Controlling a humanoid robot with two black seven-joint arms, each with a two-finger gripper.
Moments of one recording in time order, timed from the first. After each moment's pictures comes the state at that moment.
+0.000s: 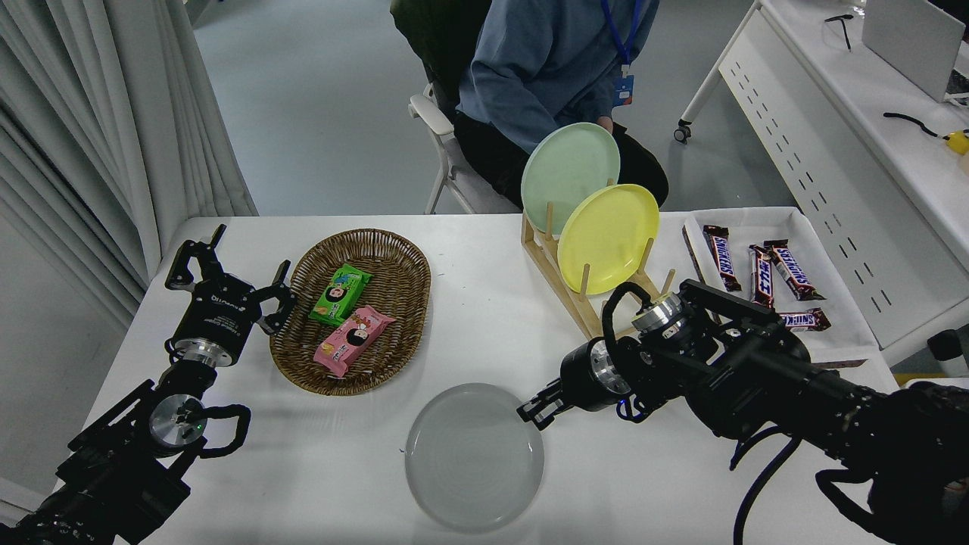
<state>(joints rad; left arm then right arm) -0.50 0.26 -1.08 -0.53 0.15 -0.58 -0.44 0.95 -0.08 0.30 0.75 1.06 -0.79 -0.44</state>
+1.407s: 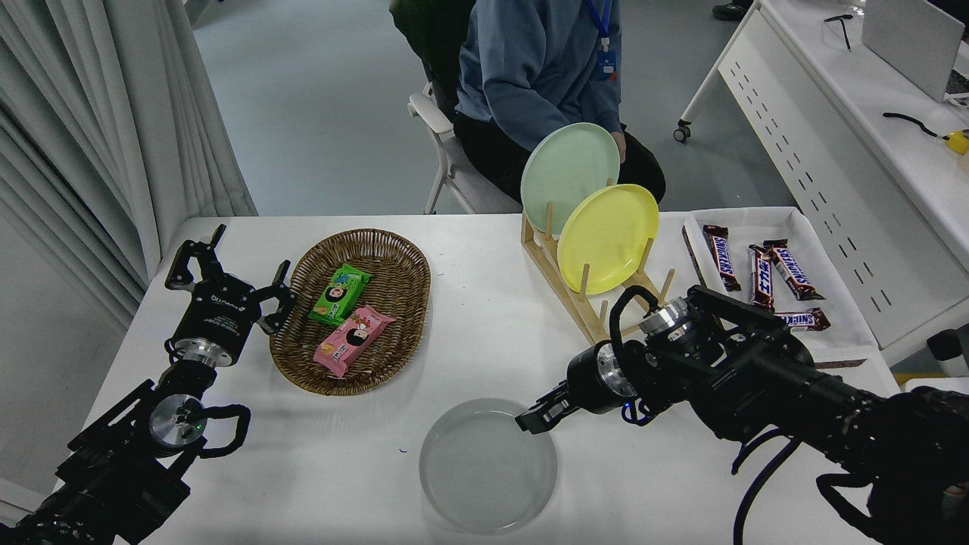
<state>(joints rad) -0.50 0.26 -1.08 -0.53 0.15 -0.58 -0.44 0.95 -0.08 0.30 0.75 1.06 -0.78 -0.44</state>
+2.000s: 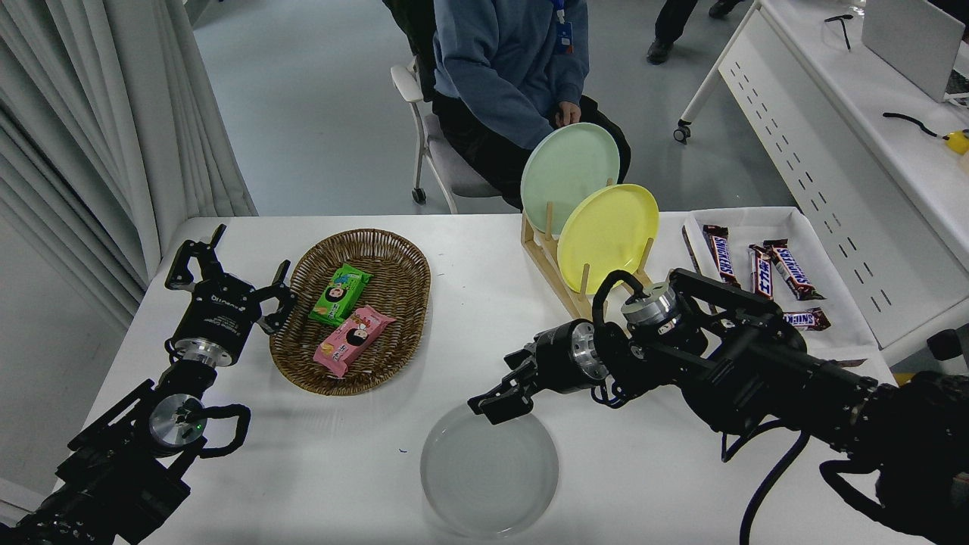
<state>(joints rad) -0.50 0.26 -1.08 -0.53 0.15 -0.58 -0.44 0.99 -0.16 0.28 0.99 1.02 -0.47 -0.44</state>
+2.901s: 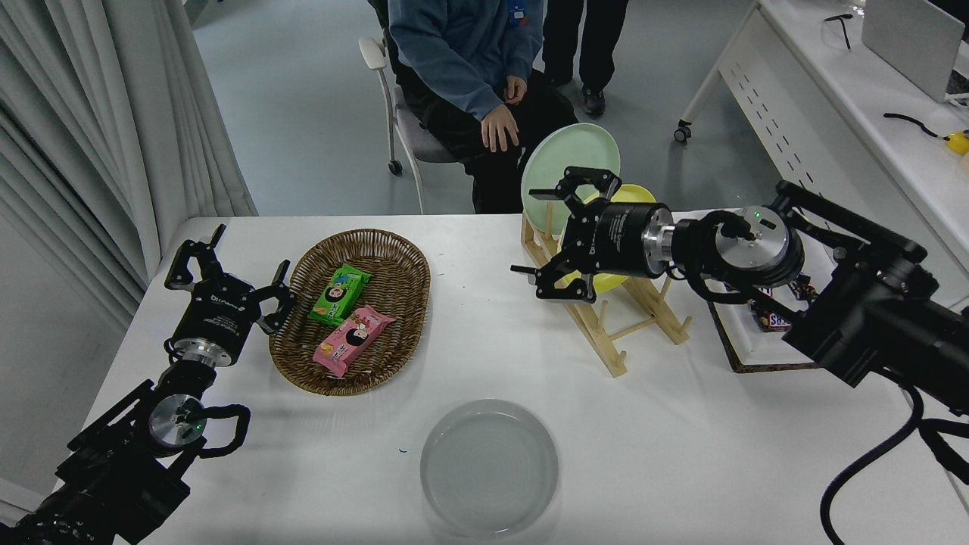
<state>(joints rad) -0.50 0.26 -1.08 -0.53 0.15 -0.58 -0.44 0.99 -0.40 0.63 1.15 0.30 -0.08 -0.34</state>
